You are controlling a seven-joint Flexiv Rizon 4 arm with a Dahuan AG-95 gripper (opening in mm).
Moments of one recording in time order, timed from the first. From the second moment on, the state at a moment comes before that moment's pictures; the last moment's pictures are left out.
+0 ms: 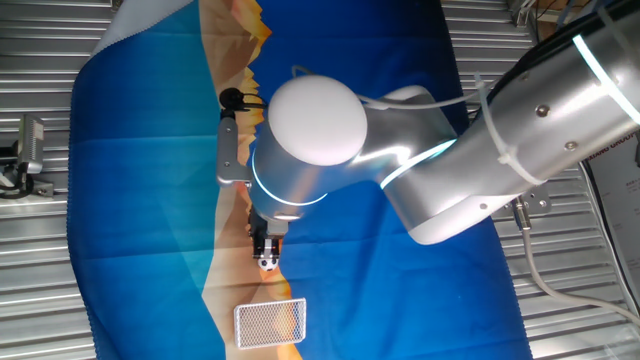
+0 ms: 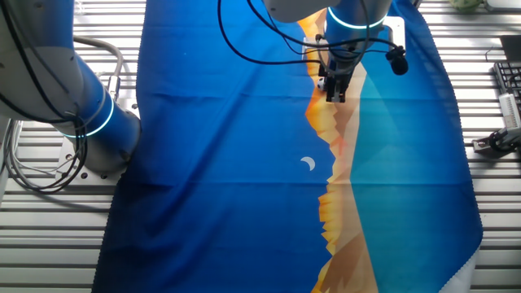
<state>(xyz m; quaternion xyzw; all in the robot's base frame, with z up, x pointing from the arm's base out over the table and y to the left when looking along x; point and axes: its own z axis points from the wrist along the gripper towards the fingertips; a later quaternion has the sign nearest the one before) 0.528 0.111 0.020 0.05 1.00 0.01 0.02</state>
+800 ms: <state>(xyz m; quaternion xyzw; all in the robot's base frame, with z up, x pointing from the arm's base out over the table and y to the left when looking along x) 0.520 0.115 0.018 0.05 1.00 0.01 0.02</state>
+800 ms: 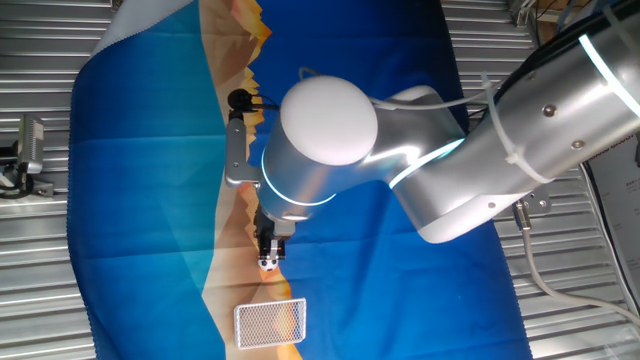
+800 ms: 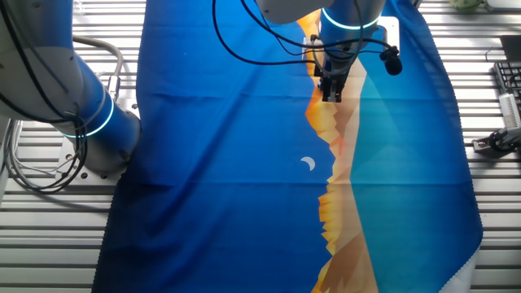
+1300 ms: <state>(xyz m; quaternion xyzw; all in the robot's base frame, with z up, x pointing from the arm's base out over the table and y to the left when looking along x) 0.522 0.126 0.013 0.06 1.00 0.01 0.02</state>
